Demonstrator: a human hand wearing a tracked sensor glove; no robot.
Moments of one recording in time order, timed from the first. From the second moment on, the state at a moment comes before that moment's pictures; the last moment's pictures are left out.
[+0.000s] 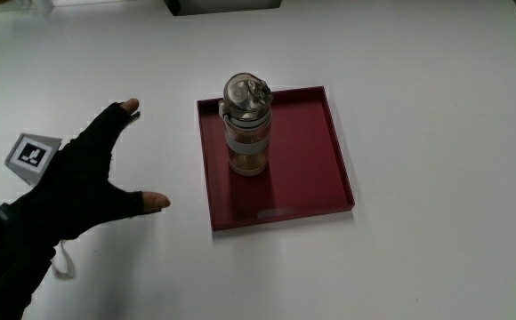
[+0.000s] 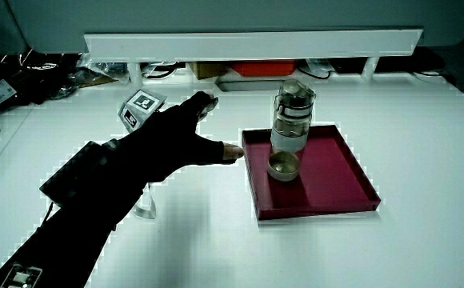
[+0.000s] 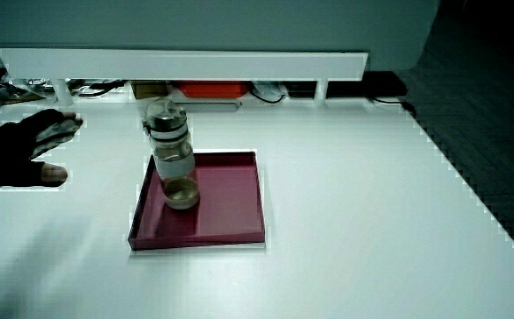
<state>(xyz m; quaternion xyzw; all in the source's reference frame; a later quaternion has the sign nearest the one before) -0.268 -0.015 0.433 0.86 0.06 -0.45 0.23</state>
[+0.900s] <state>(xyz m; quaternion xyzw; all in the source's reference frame) -0.203 -0.043 0.496 0.83 0.01 -0.49 0.26</state>
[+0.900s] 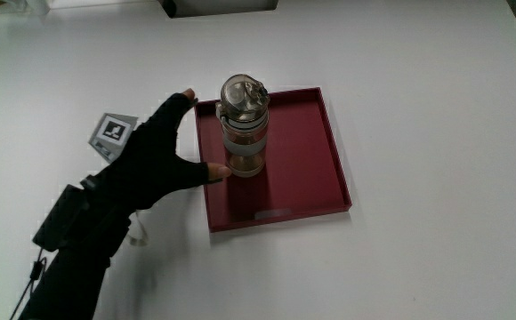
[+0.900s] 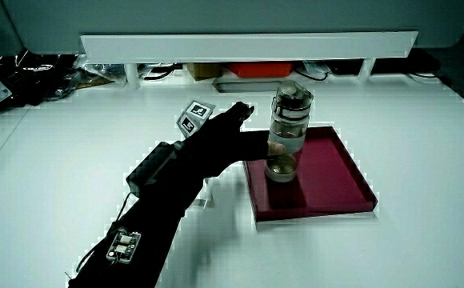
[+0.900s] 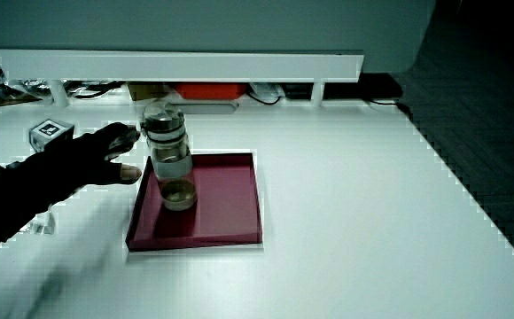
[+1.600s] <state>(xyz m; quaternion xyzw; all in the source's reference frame) -0.168 -0.038 0.529 0.81 -0.03 -0.52 0.26</state>
